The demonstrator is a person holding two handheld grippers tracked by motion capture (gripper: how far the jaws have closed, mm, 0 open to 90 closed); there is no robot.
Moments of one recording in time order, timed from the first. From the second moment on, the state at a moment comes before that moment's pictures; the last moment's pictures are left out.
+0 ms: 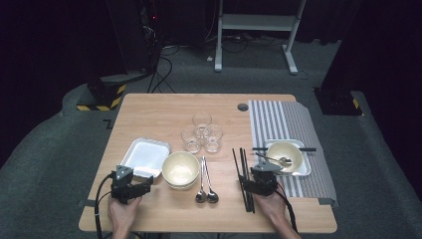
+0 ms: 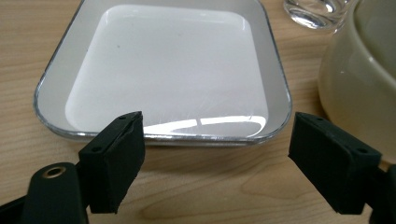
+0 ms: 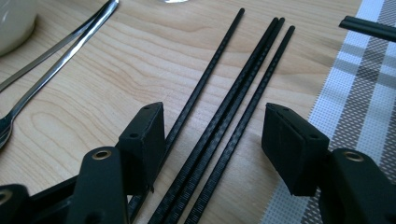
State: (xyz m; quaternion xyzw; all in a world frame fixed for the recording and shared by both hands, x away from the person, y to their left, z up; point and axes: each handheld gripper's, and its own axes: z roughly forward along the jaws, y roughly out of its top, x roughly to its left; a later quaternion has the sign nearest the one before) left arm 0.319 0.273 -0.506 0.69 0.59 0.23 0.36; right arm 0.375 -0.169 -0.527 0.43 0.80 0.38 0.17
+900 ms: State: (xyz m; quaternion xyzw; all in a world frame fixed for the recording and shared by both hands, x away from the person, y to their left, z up) left arm 0.398 0.231 -0.437 0.74 0.52 0.22 0.36; right arm 0.378 -0.162 -0.528 0.42 0.81 0.35 0.20
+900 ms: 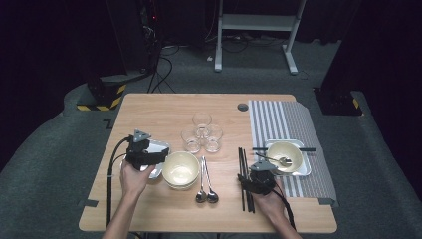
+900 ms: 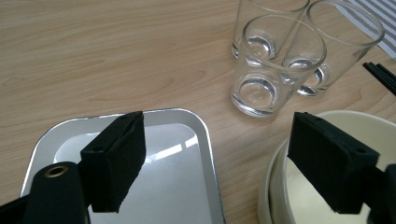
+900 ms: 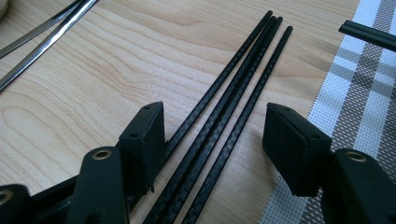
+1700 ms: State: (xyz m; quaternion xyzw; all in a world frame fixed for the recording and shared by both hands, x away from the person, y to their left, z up) left arm 0.447 0.188 -0.428 0.77 0.48 0.19 0.37; right arm 0.378 -0.163 -0.528 0.43 0.81 0.36 0.20
